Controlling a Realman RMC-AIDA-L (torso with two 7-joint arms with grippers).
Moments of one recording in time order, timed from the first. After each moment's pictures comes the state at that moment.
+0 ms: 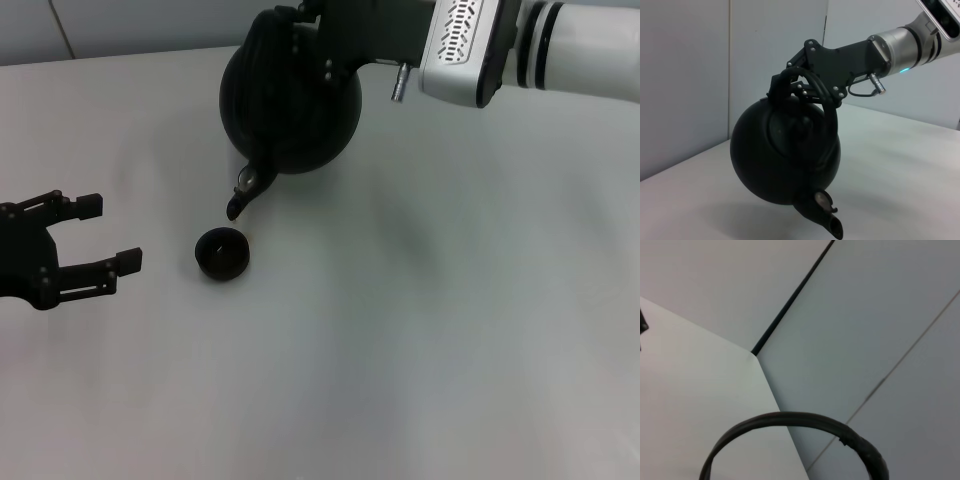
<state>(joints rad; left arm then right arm) -0.33 -2.06 0.79 0.94 1.92 1.61 -1.38 0.93 2.09 -0.61 -0.37 -1.88 -1.06 0.49</state>
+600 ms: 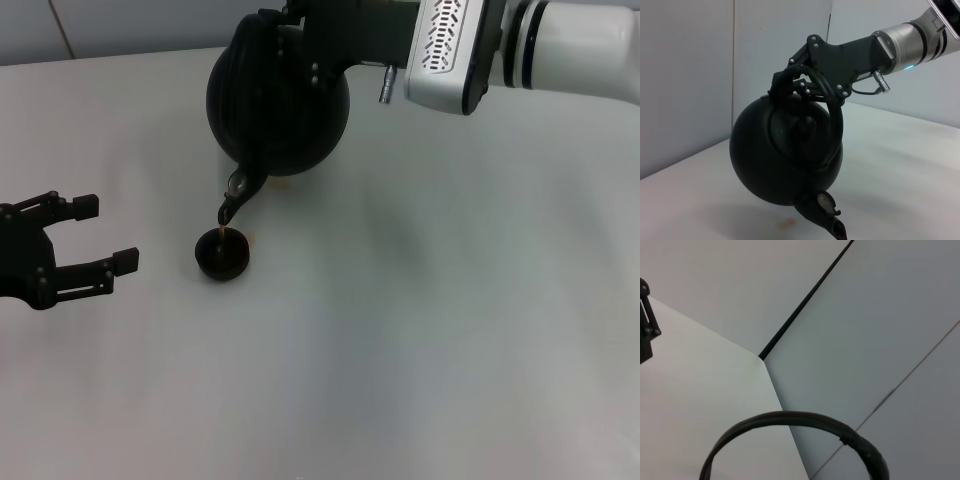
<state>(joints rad) -0.33 -2.06 0.79 0.94 1.92 1.60 -1.39 0.90 2.09 -0.82 -0.40 -1.71 -1.03 0.49</state>
